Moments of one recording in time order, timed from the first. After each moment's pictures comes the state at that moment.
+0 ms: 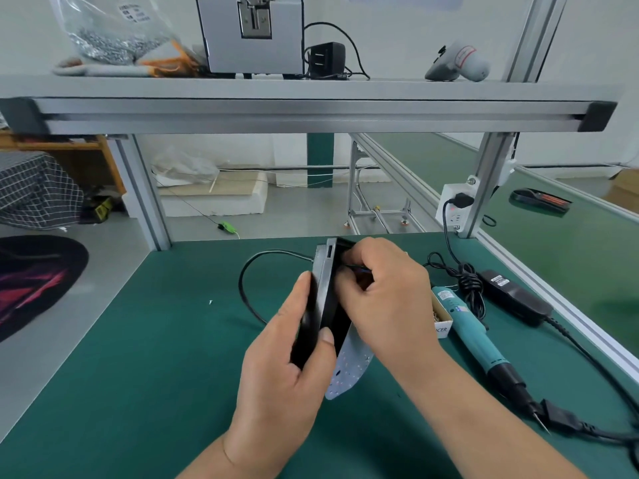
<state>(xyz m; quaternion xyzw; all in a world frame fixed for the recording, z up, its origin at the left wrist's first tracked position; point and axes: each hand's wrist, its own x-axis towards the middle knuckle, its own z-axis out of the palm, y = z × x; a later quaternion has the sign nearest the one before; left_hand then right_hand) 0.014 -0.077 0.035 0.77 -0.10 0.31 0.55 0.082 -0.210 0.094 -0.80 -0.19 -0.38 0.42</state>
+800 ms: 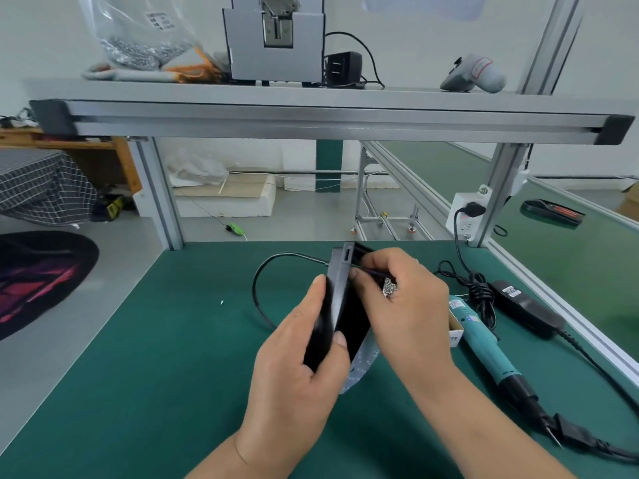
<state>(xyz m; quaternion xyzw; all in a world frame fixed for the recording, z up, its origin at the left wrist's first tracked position) 0.017 -0.075 0.030 0.78 -0.11 0.33 0.52 0.079 -0.214 0.086 -0.80 -0.14 -0.35 0.47</state>
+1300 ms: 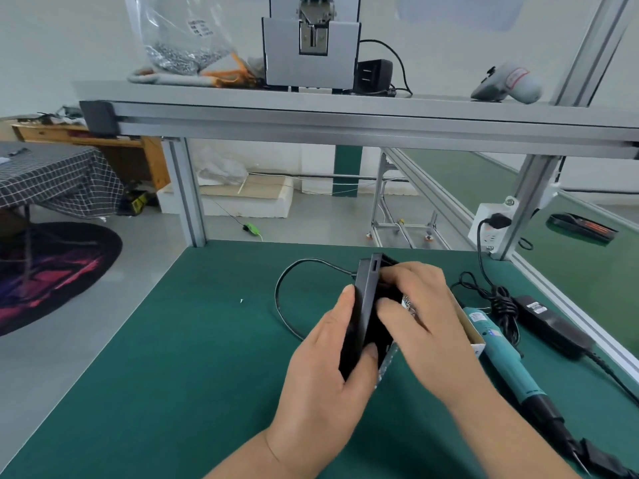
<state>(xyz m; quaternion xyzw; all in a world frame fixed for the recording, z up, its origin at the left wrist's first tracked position) 0.020 -0.080 0.026 0.80 -0.12 0.27 0.52 0.073 -0.229 0.090 -0.84 -0.24 -0.19 0.45</state>
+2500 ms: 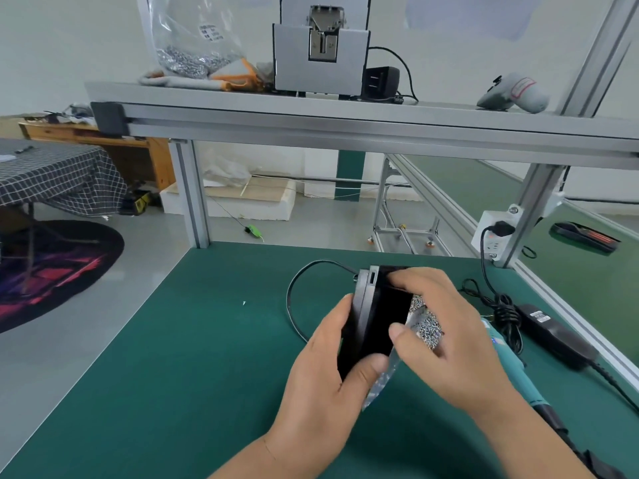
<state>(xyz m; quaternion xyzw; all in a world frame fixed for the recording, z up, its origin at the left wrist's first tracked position) 0.020 -0.073 0.027 0.78 -0.13 0.22 0.57 0.082 -0.259 0.078 -0.80 -0.35 -0.24 0.42</state>
